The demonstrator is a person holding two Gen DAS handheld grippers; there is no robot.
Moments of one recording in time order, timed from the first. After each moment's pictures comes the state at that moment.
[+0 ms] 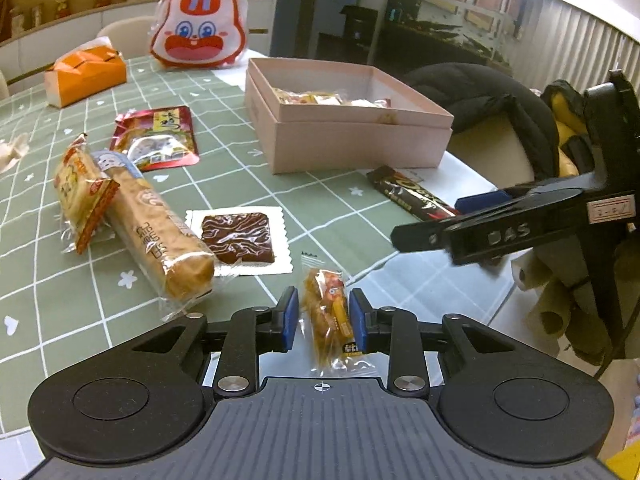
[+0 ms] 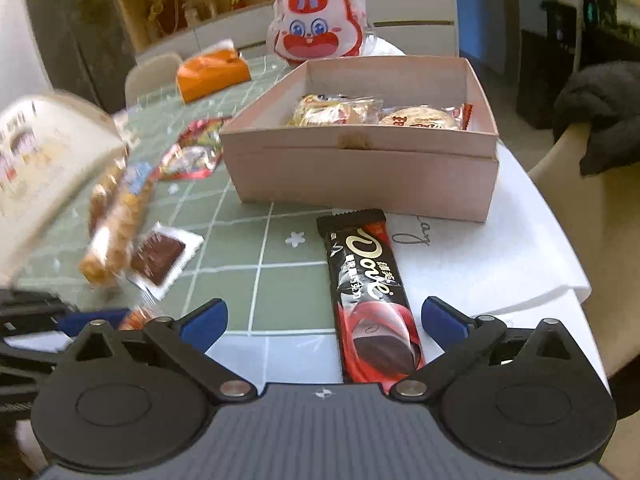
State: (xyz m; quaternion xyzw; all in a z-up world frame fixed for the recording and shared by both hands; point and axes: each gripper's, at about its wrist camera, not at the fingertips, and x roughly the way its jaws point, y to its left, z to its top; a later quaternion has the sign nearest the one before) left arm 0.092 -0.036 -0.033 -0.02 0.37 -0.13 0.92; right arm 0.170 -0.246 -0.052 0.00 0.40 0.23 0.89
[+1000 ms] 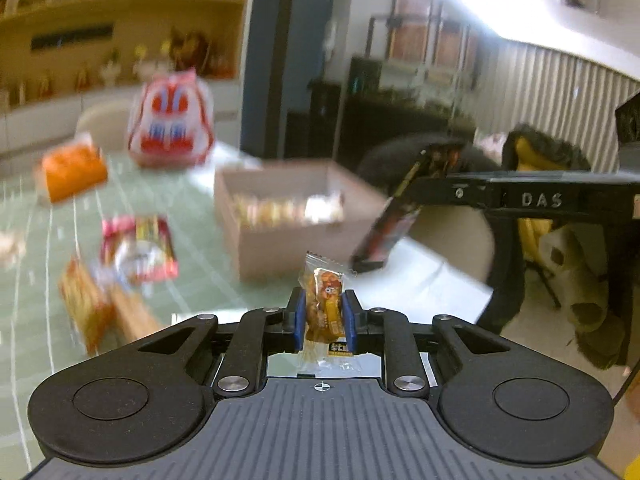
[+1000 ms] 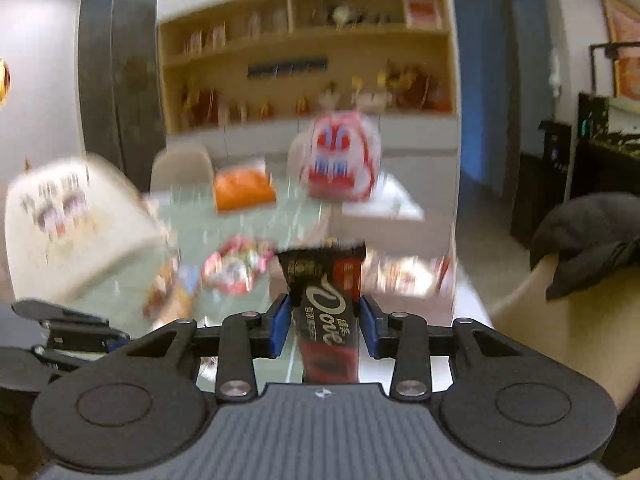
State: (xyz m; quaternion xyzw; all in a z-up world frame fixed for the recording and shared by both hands) left arm 0.065 -0.053 0.035 0.00 0.24 -0.17 0.96; right arm 0.103 -0.280 0.042 0.01 0.20 0.25 0.95
